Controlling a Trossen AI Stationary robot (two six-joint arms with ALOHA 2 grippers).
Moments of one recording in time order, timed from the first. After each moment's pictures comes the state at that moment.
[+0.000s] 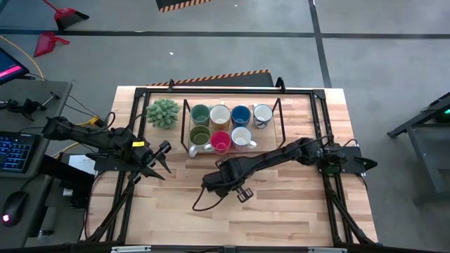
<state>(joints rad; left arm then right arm) -0.22 0.42 0.20 0.31 0.43 -0.11 0.29 2.33 2.24 -1.42 0.08 -0.32</state>
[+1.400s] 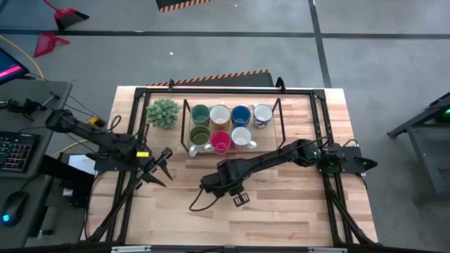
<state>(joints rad) -0.36 0.50 0.20 0.29 0.31 -0.05 0.30 2.37 2.24 -1.41 0.00 -0.16</state>
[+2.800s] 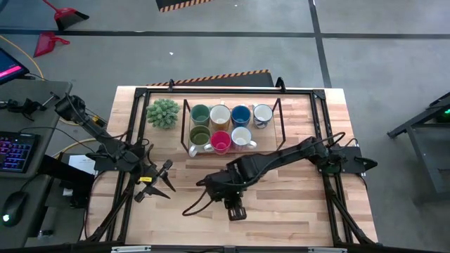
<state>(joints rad) -0.68 0.73 0.20 0.37 -0.07 -0.13 0.34 2.24 2.36 -1.28 -0.28 0.22</state>
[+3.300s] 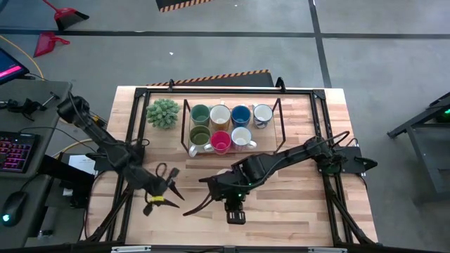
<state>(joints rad) -0.75 1.04 0.54 0.10 -0.20 -0.03 0.37 2.20 2.36 -1.26 -0.29 0.43</state>
